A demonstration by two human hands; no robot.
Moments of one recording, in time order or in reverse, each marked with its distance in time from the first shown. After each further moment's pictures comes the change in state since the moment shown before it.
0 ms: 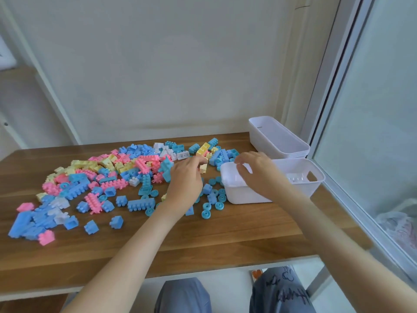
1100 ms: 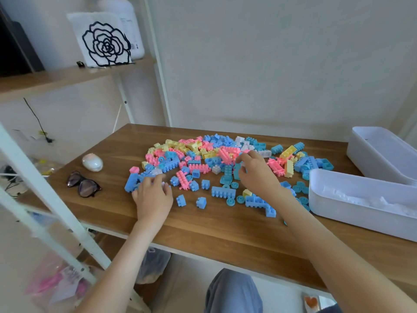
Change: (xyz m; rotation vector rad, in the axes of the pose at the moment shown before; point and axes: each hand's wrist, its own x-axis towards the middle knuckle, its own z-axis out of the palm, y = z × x) left_hand -0.107 -0.168 -0.125 0.473 0.232 -0.699; right_hand 0.073 -0.129 0.132 0.178 -0.122 -0.202
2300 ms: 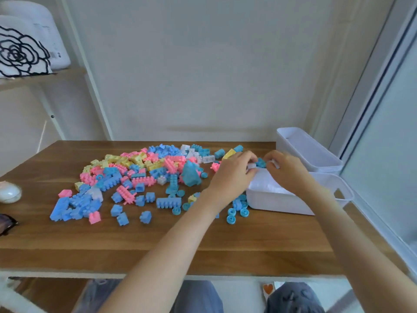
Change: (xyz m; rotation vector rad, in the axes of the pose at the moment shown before) left_hand -0.062 0.262 0.007 -0.556 -0.319 0.872; right_hand -0.077 0.105 -0.139 -0.154 0.121 0.337
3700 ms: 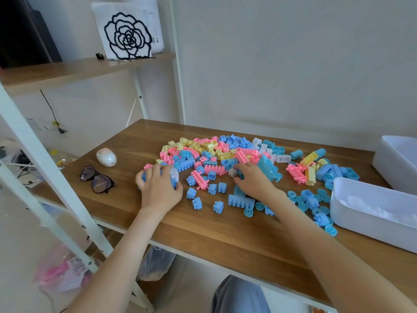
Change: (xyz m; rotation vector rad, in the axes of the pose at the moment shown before) left_hand -0.170 -0.218 -0.142 0.828 0.250 -0.713; right_hand 0.034 -0.177 0.168 0.068 -0.418 -0.275
